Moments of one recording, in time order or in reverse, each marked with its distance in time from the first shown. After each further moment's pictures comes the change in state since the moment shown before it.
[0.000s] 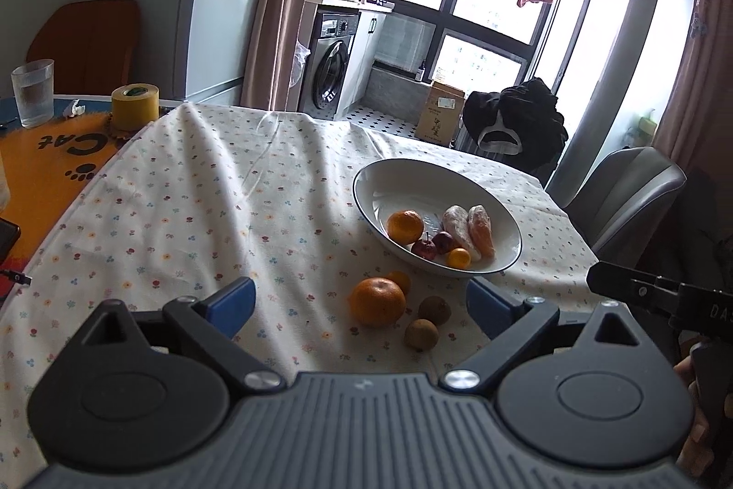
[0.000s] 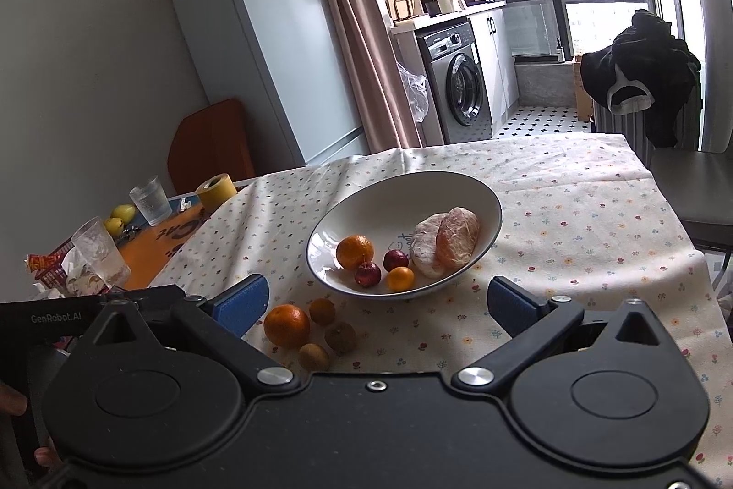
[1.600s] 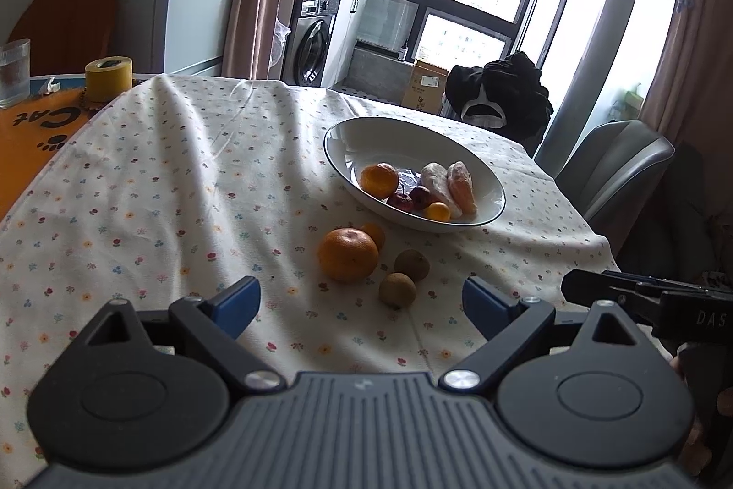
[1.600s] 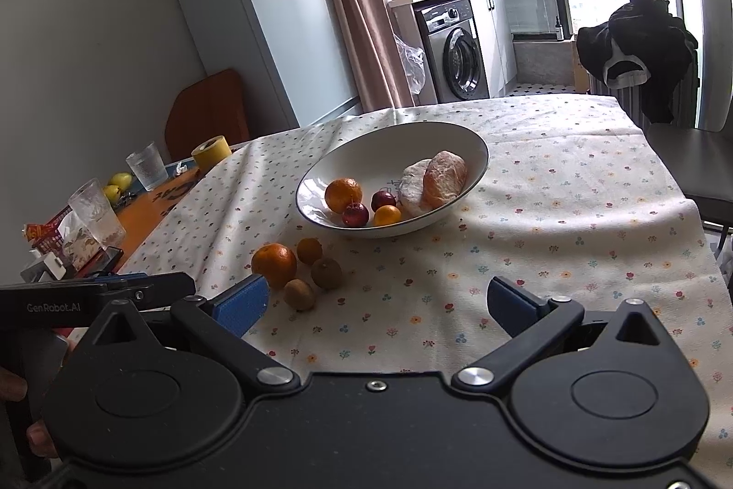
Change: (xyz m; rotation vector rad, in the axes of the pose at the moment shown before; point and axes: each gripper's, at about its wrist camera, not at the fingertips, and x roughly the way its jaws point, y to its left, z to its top) left arm 0.022 -0.015 -0.029 0.027 0.047 -0.037; right arm -0.004 -0.011 -0.034 -0.003 0.063 -0.003
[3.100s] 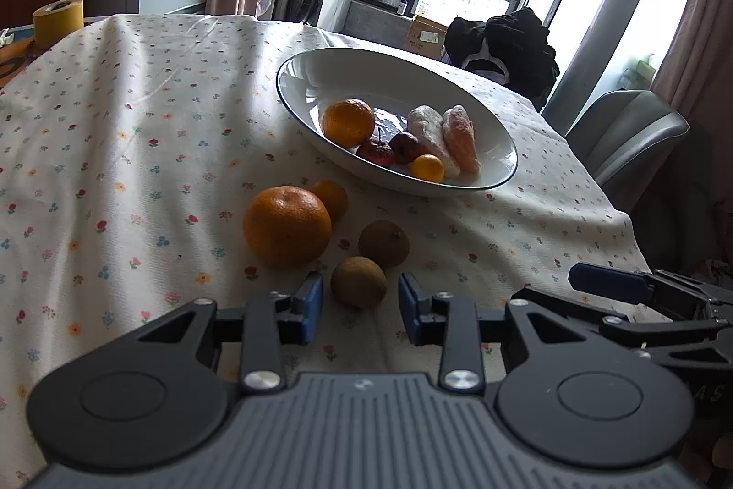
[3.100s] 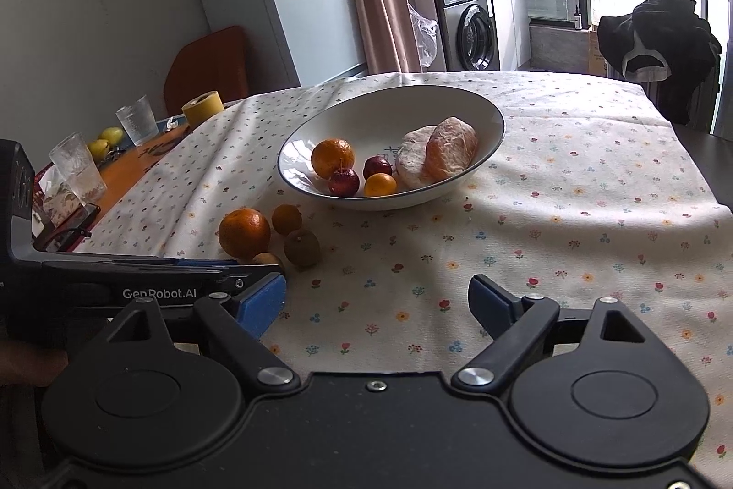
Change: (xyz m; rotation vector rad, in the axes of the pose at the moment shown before) left arm 0.083 -0.023 -0.005 -0.032 0.120 -0.008; right arm 0.045 -0.002 -0.005 -0.088 0.079 -0.009
